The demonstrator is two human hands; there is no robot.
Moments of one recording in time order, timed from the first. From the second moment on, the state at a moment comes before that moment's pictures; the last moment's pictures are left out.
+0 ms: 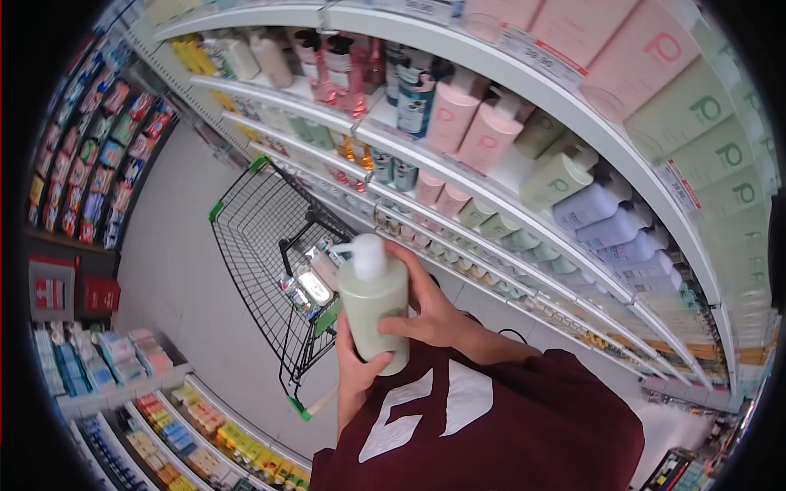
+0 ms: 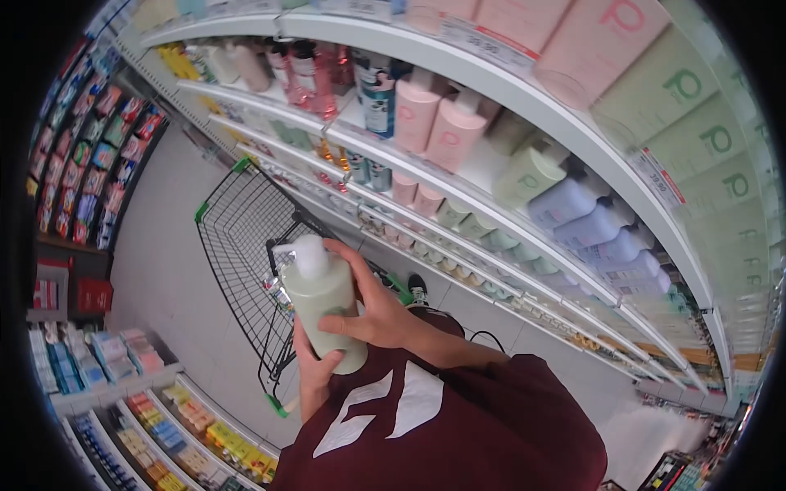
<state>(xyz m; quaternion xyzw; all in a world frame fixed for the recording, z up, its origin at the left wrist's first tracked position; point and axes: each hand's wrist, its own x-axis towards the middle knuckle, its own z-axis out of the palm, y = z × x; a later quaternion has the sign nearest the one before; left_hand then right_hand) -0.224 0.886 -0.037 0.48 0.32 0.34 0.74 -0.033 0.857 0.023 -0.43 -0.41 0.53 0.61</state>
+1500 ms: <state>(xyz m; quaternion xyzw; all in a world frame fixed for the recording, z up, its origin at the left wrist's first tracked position) 0.118 0.904 -0.069 0.72 0.23 0.38 0.52 0.191 0.822 0.030 -0.61 -0.53 -0.16 0.56</state>
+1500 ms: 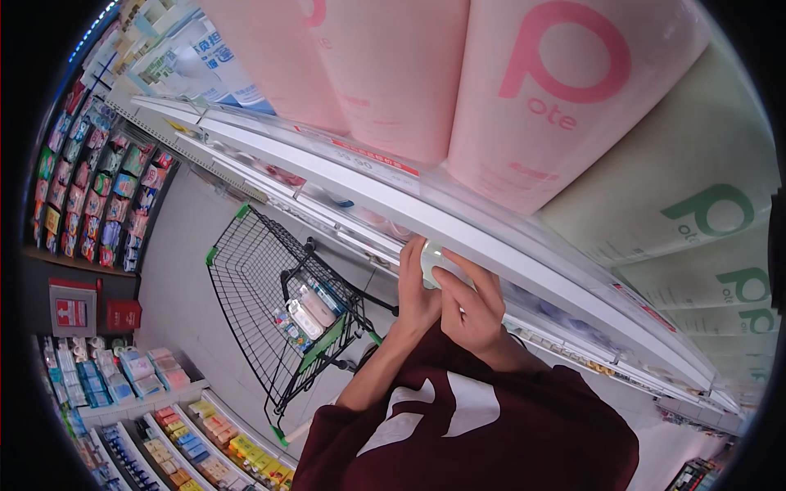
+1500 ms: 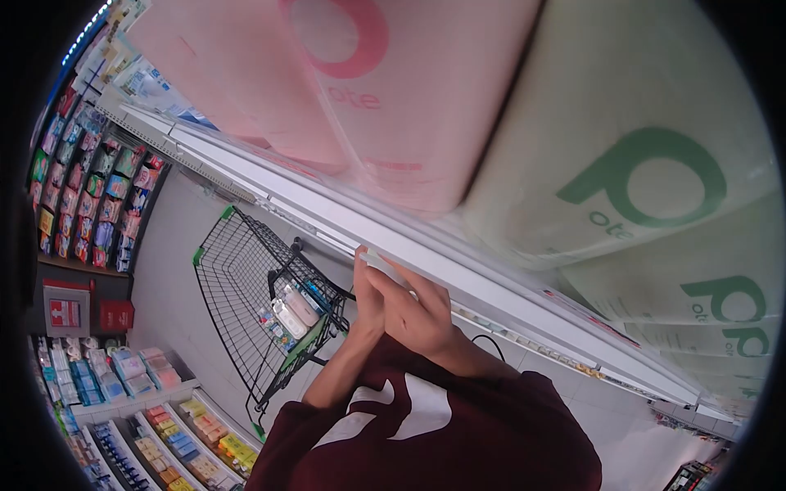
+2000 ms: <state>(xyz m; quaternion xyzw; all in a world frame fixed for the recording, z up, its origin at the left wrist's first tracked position) 0.108 0.903 -0.040 0.81 0.26 0.38 0.37 0.207 0.843 0.012 -0.72 -0.43 -0.13 0.53</state>
